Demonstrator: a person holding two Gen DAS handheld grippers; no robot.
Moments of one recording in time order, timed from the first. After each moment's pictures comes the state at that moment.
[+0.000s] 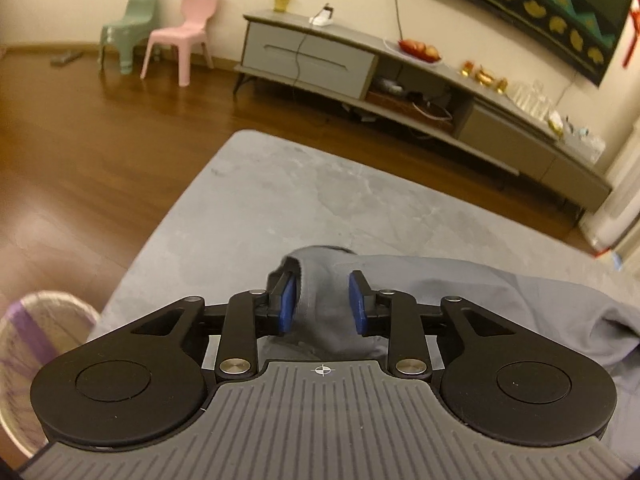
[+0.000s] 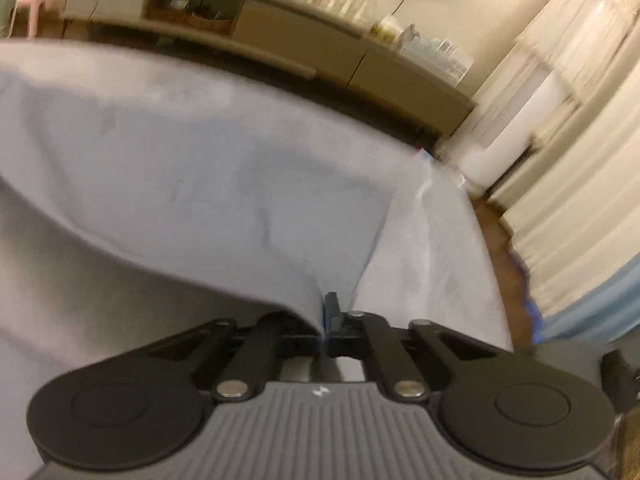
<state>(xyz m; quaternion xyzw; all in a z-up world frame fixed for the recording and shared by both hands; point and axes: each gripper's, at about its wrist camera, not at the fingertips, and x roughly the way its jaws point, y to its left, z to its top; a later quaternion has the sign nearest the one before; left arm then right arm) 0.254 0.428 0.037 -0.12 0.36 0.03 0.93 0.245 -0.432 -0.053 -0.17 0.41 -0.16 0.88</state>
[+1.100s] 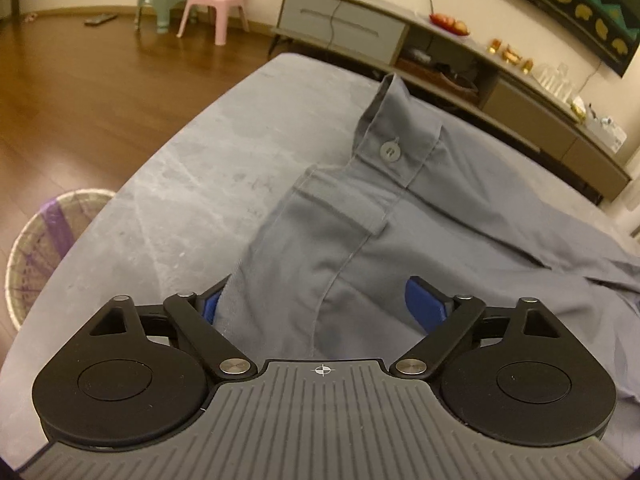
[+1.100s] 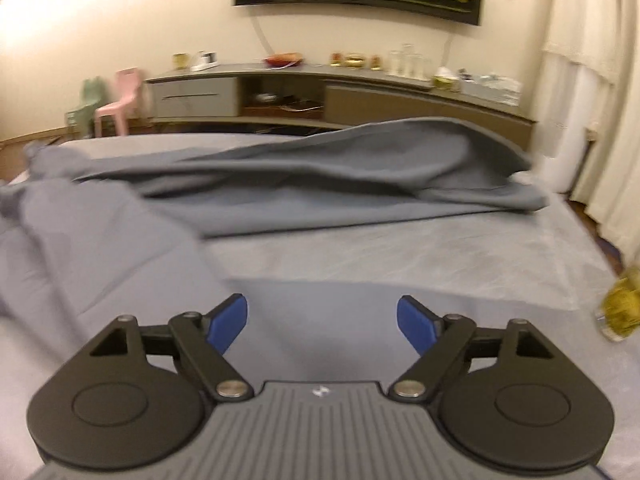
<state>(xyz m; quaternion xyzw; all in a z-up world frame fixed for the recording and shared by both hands) 0.151 0.411 0.002 -0.16 0.40 0.05 0.90 0.056 -0.241 0.007 0.00 0.35 0.00 0.94</state>
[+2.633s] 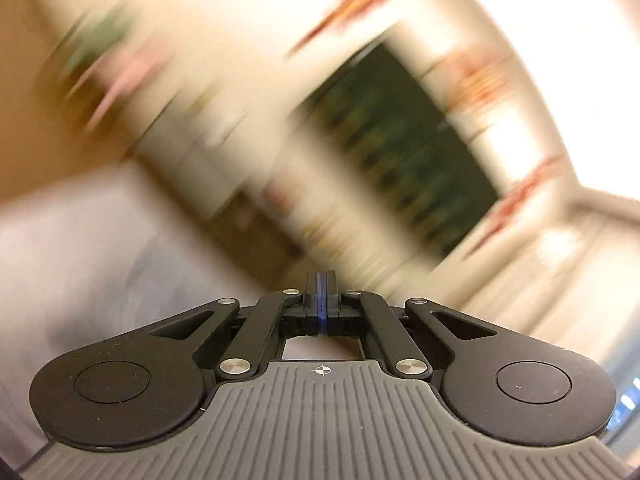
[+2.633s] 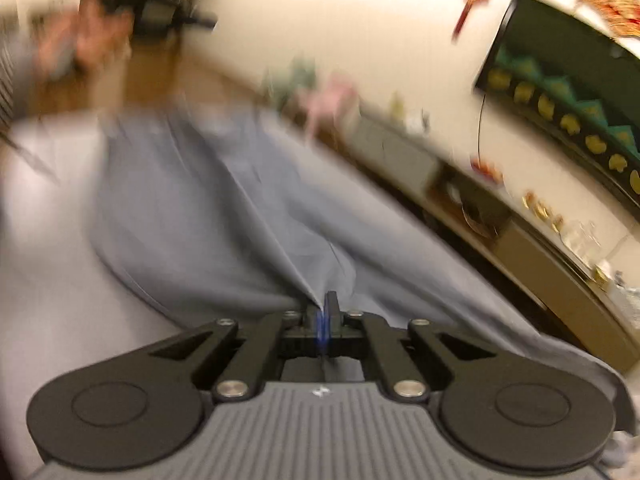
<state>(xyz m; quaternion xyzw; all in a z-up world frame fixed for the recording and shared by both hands) 0.051 0.407 0.101 -0.40 0.07 -0.14 0.91 0.034 -0.049 0.067 -0.22 0.23 0.27 0.91</state>
